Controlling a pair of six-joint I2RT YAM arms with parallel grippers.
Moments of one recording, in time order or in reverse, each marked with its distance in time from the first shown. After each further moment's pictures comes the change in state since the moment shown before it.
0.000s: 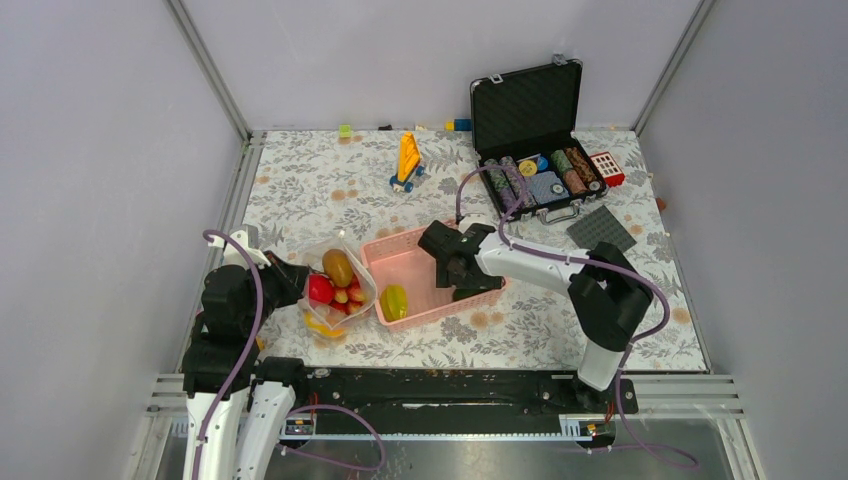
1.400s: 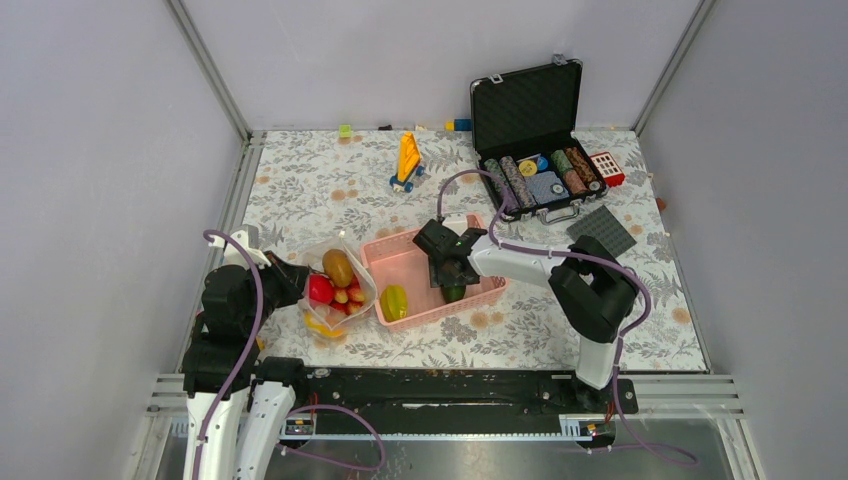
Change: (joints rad) left arm 0.001 0.000 -0.002 0.000 0.003 0.000; right arm -0.014 0.088 -0.030 0.272 -0.103 -0.177
